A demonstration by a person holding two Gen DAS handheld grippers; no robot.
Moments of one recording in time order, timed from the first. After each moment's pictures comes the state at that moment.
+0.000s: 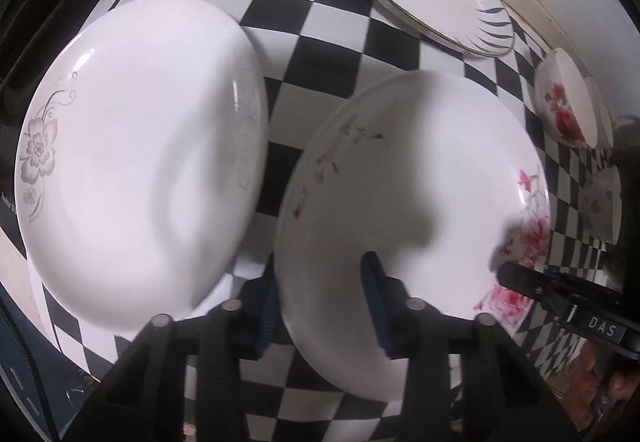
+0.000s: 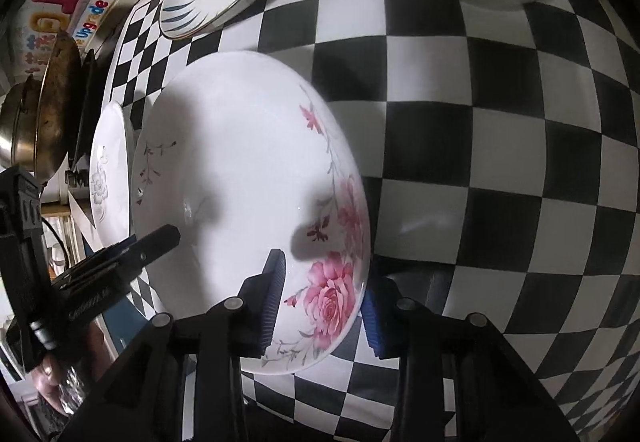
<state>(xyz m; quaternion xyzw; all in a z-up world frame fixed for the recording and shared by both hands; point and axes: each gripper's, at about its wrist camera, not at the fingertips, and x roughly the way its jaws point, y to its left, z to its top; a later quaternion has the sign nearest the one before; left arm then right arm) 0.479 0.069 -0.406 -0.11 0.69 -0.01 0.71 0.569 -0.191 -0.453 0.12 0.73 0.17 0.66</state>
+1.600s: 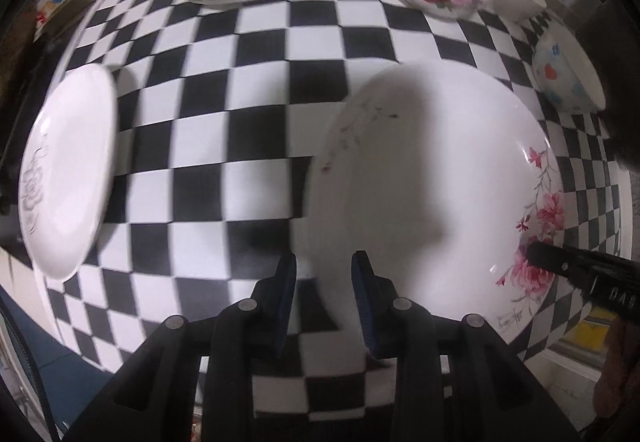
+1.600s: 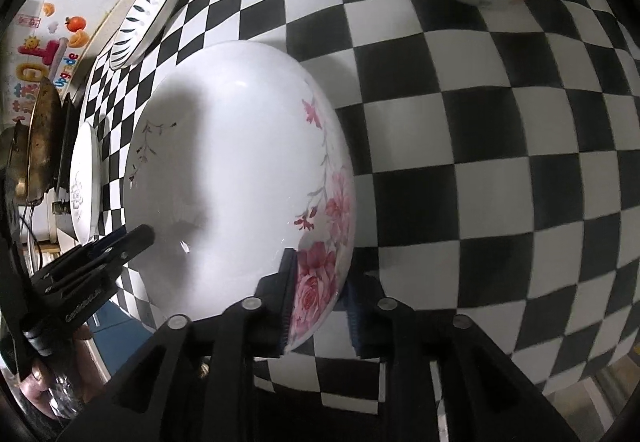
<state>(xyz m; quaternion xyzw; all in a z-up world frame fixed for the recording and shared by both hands) 0.435 -0.065 -0.389 0.01 0.67 -0.06 0.74 0.466 -0.339 -0.425 0.17 0.70 0.07 0.69</state>
